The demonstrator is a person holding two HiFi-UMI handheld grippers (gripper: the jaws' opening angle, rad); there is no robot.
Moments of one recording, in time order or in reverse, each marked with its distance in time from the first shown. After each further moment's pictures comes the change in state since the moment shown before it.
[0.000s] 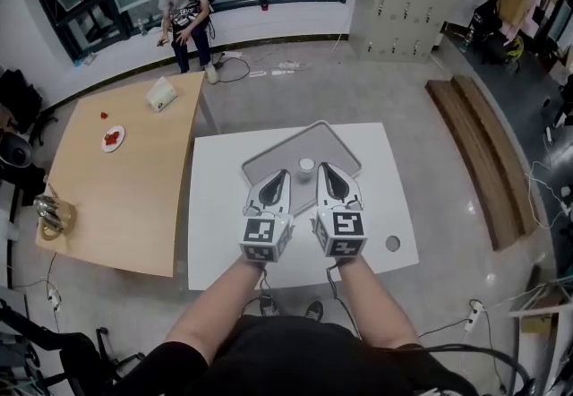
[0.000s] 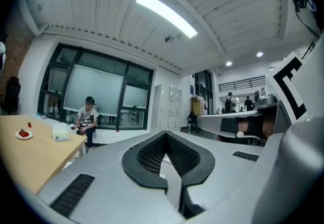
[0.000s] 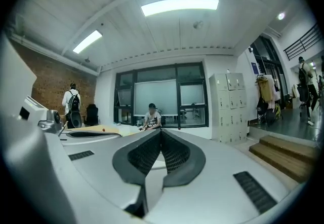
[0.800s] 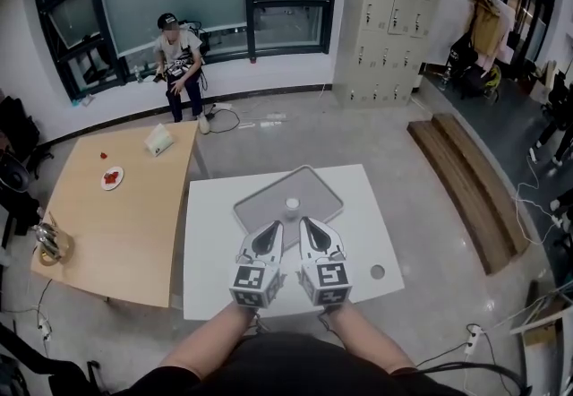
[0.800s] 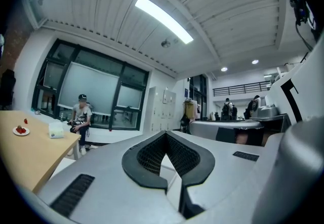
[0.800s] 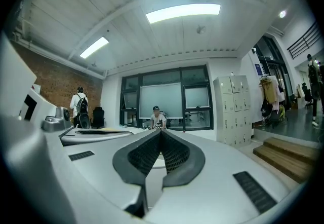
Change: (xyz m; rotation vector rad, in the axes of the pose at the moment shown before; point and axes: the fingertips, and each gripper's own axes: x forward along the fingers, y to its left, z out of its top) left arm -0.062 -0.053 0.038 -0.037 -0.004 -0.078; right arm -0.079 0.032 0.035 0.000 -0.007 0.028
